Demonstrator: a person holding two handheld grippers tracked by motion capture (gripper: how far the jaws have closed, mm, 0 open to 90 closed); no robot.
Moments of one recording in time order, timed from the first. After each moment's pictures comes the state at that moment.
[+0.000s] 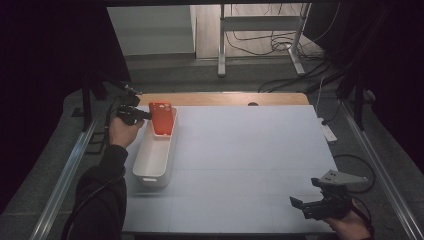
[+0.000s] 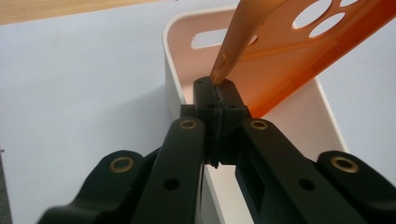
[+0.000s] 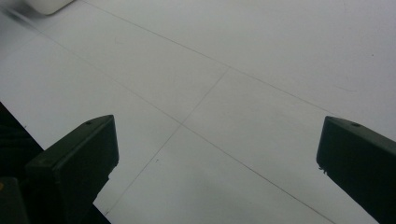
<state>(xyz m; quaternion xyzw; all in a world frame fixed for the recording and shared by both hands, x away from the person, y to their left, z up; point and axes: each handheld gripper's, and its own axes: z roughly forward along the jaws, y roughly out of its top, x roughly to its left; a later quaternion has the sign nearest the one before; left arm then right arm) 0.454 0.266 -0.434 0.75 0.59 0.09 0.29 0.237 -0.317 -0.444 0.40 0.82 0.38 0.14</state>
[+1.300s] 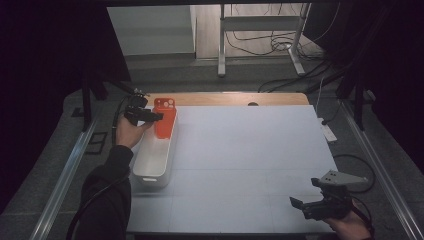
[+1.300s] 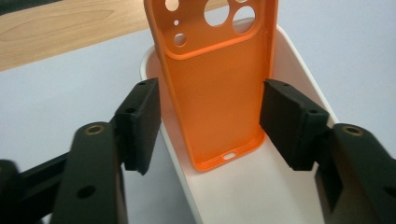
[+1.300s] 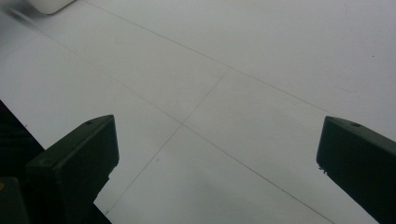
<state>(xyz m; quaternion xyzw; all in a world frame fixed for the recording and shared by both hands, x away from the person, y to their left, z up) 0.459 0.251 -0.442 0.77 0.54 0.14 0.30 0.237 -0.317 -0.444 0.40 0.82 0.38 0.14</state>
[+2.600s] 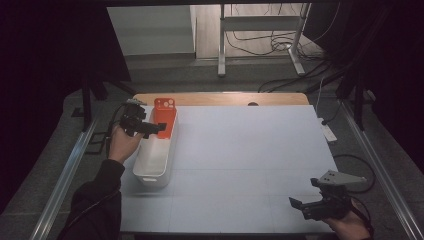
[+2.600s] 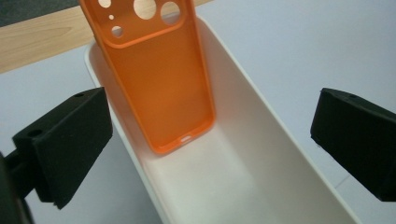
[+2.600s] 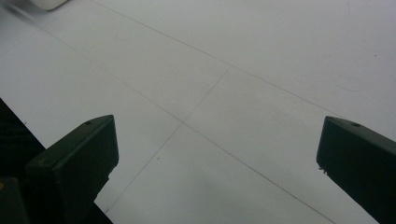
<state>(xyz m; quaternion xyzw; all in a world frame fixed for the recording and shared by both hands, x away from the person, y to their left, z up) 0.412 0.249 -0.434 0.79 0.48 0.13 0.37 0.237 -0.315 -0.444 0.40 0.82 0.38 0.14</state>
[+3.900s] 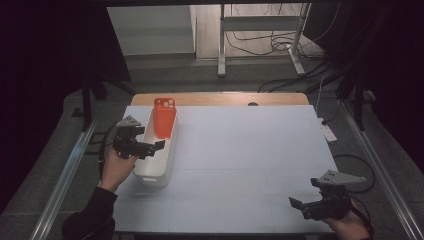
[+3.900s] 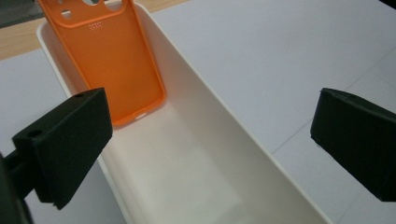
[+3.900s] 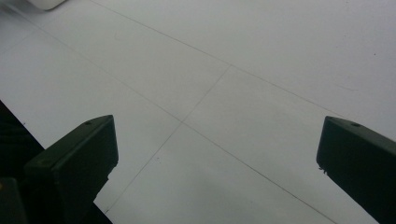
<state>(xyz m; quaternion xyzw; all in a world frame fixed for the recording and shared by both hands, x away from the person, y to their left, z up) 0.337 0.243 -0.435 0.78 0.44 0.14 0.42 0.237 -0.315 -0.444 0.40 0.82 0.38 0.14</state>
